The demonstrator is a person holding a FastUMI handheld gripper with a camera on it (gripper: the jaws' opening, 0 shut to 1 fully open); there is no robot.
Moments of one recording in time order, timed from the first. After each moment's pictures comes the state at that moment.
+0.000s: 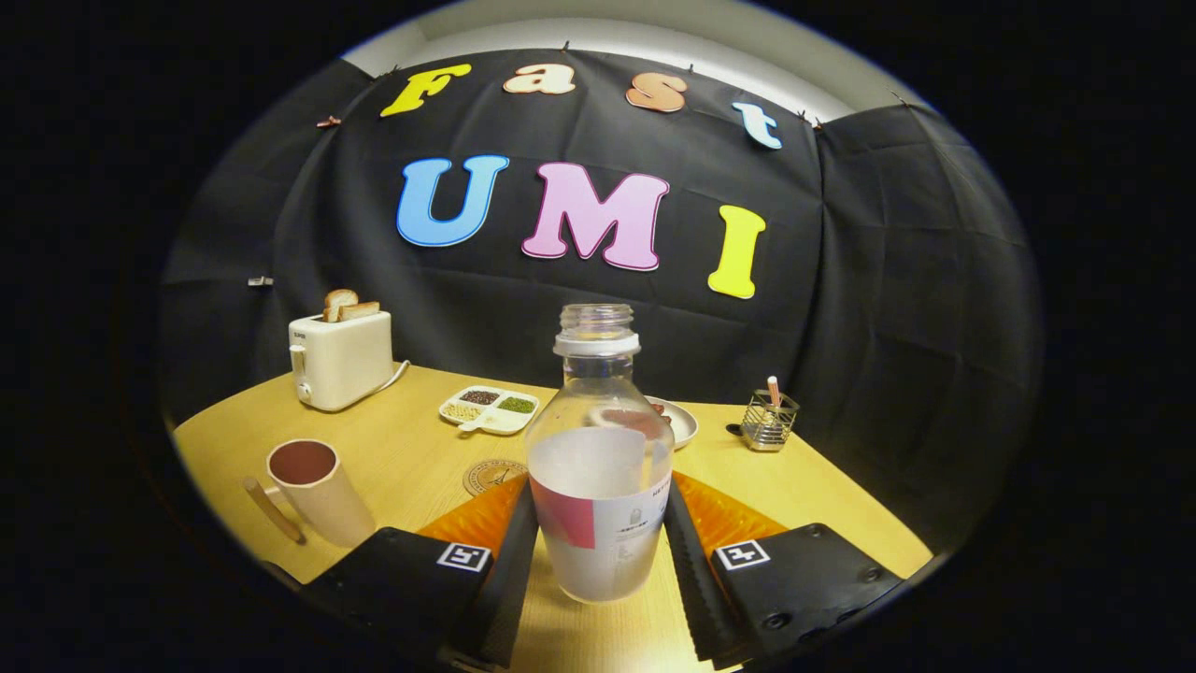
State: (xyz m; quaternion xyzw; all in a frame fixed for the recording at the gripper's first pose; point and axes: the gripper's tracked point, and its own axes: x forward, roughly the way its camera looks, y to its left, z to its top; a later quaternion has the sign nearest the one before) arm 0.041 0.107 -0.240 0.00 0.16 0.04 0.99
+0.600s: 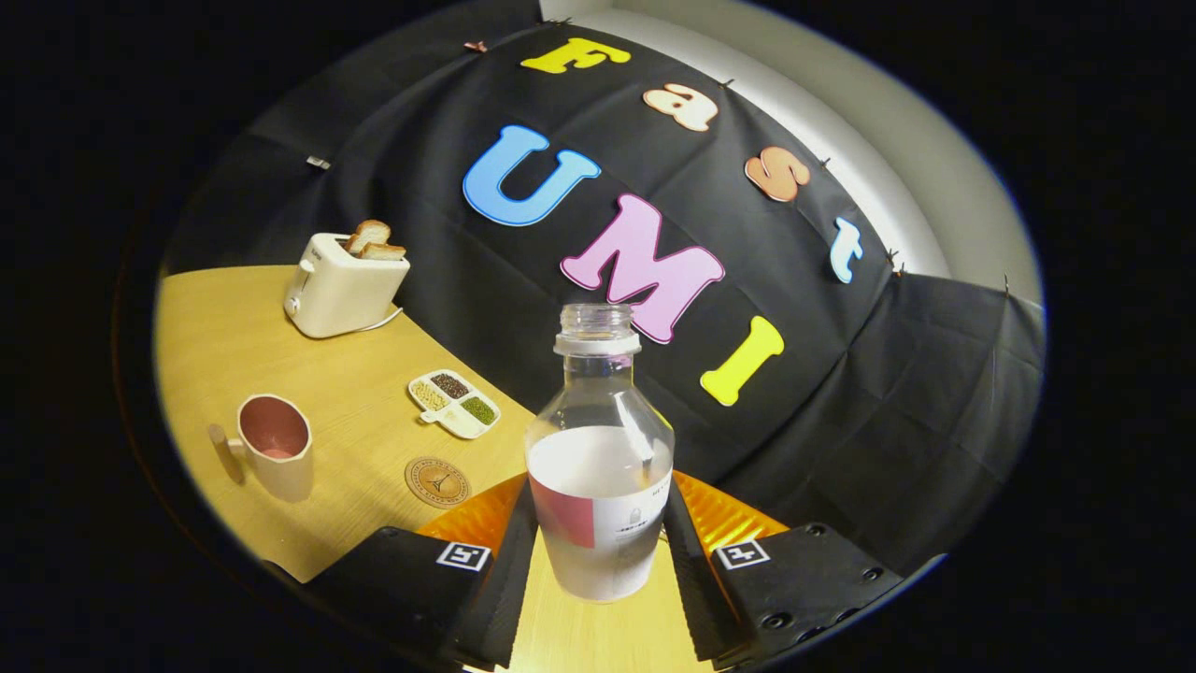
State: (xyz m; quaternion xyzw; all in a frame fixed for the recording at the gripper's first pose) arm 0.063 0.128 -0.147 -0.26 0.10 0.06 0.96
